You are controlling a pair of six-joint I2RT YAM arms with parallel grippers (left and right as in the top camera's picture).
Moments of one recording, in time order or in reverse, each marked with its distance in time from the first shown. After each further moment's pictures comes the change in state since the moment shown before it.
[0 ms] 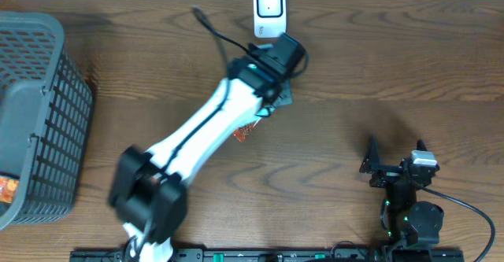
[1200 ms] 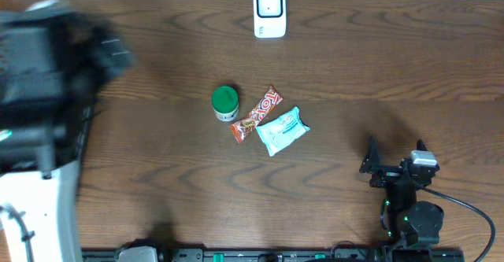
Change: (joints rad) left arm 0.804 -0.628 0.113 -0.250 -0.025 0.192; right arm 0.000 0.000 0.000 0.000 0.000 0.000
